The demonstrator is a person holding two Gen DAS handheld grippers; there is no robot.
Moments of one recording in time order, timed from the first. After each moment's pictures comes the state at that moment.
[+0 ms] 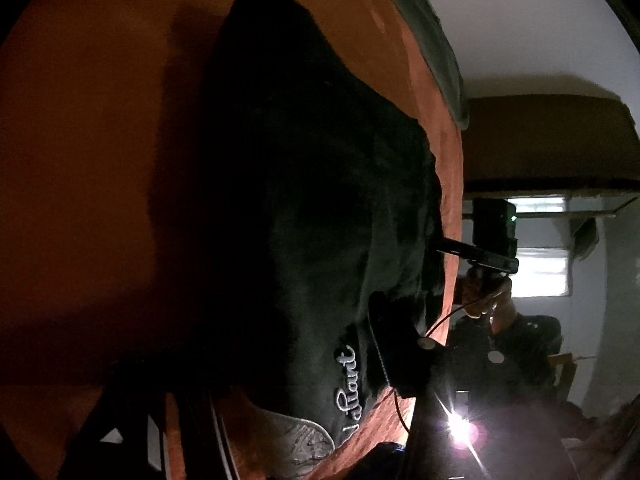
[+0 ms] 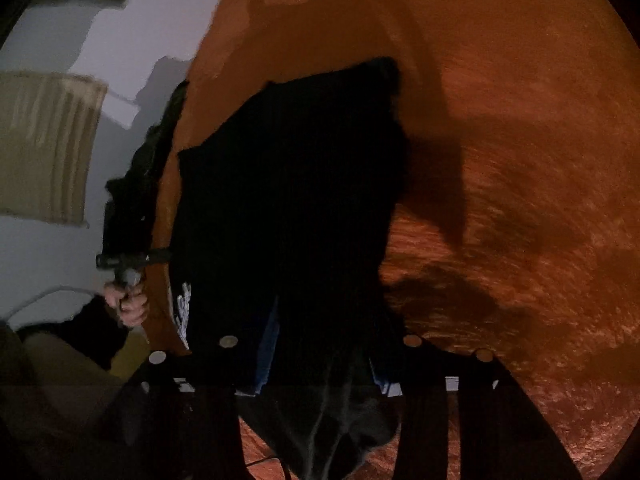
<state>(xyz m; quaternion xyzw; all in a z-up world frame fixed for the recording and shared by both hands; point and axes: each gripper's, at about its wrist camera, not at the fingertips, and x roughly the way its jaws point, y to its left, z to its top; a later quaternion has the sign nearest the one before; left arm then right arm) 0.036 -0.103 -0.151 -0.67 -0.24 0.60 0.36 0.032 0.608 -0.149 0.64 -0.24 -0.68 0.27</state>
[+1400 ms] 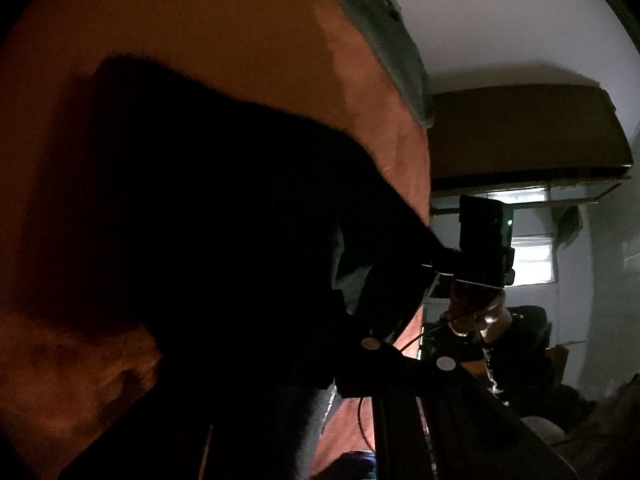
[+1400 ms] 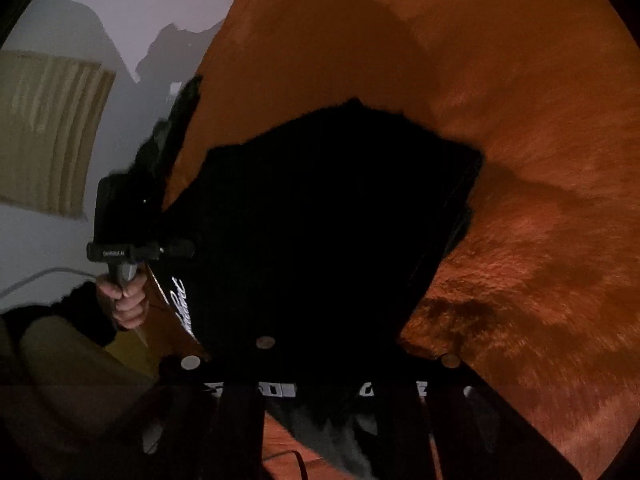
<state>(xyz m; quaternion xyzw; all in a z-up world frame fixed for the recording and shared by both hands) 0.001 -0.059 -0.080 -0.65 -0.24 0.59 0.41 0.015 0.557 -0.062 0.62 -0.24 -0.69 0.28</state>
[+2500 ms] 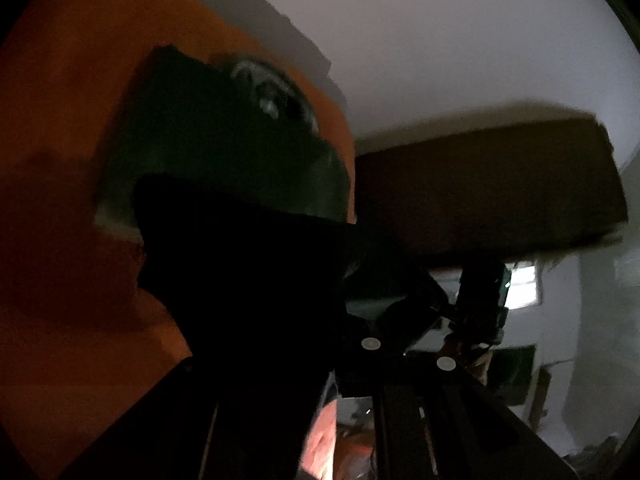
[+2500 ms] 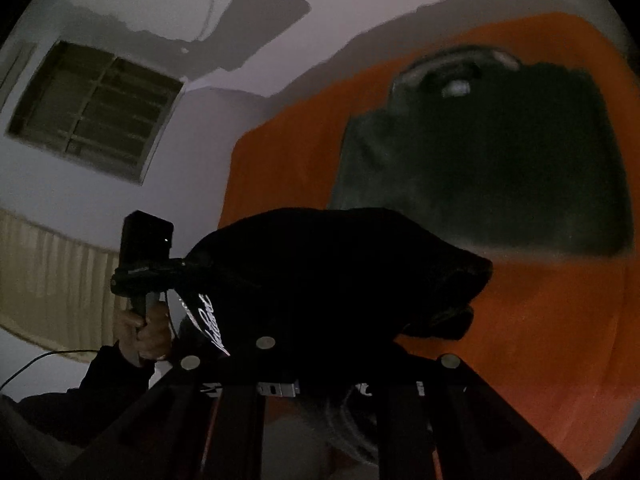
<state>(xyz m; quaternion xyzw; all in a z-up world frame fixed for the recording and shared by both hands) -0.355 0.194 0.119 -0.62 -0.23 0.61 0.44 -0.279 0.814 0.148 0.50 -0.34 -0.77 0.19</state>
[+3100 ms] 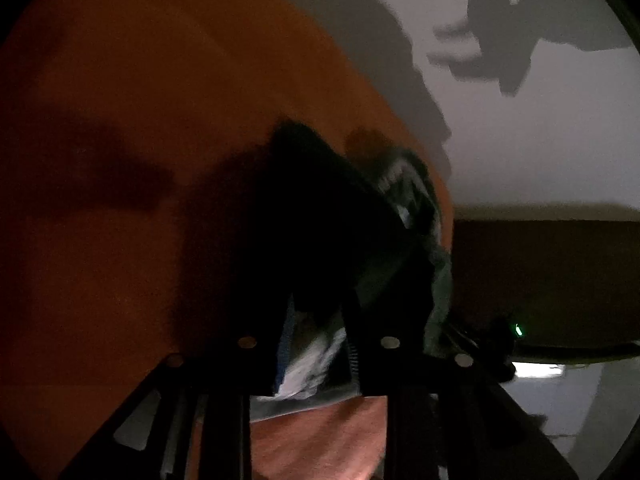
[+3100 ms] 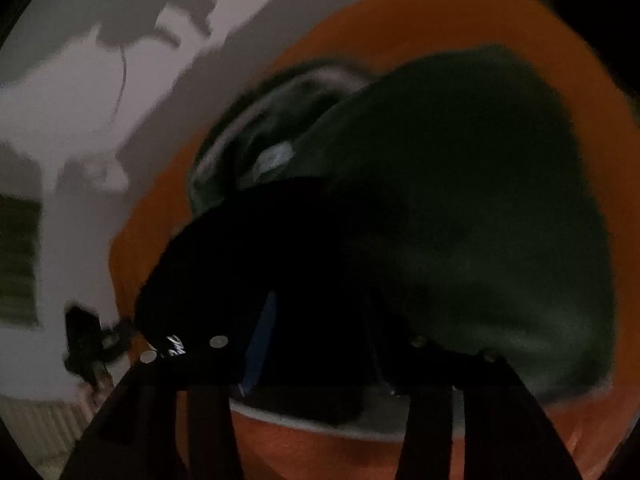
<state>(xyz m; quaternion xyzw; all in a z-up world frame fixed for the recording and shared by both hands) -0.510 0.140 -0.006 -0.65 -0.24 0.66 0.30 -0.369 0.931 0.004 0.50 -0.43 -0.75 -0.06</state>
